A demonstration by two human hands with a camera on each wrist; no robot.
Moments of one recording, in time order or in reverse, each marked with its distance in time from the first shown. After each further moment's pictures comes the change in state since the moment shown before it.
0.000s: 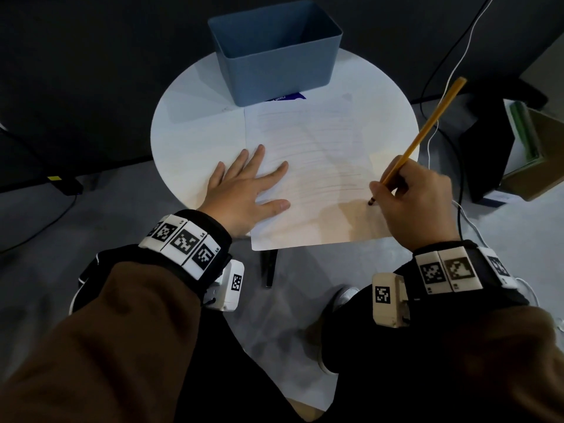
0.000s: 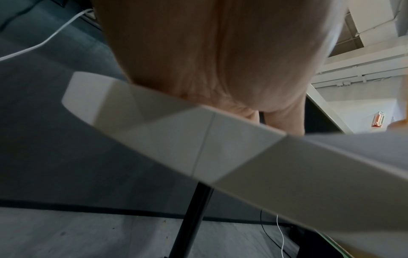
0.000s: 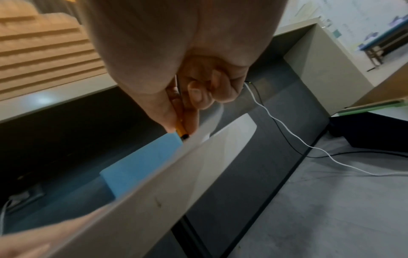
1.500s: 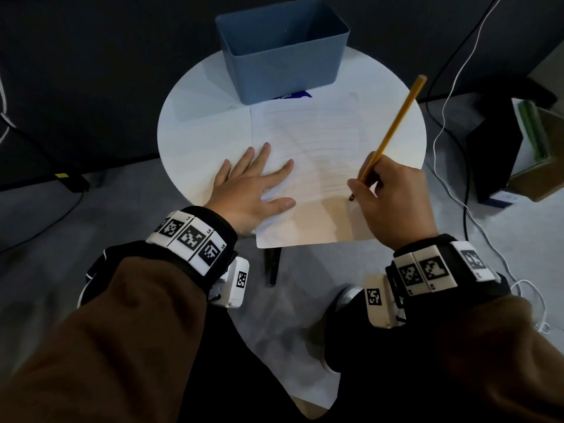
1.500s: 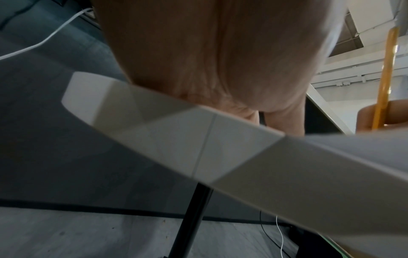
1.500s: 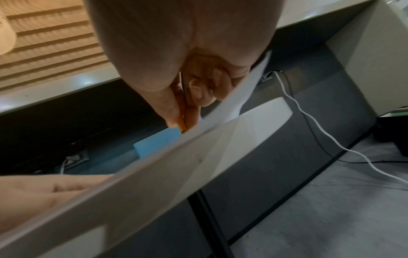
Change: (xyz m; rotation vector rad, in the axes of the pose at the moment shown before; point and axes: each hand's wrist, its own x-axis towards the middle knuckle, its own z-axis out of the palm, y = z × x) left_hand 0.001 -0.001 0.001 -0.005 0.007 0.006; right_hand 0.003 -0.022 0.021 0.028 -0.091 -0.036
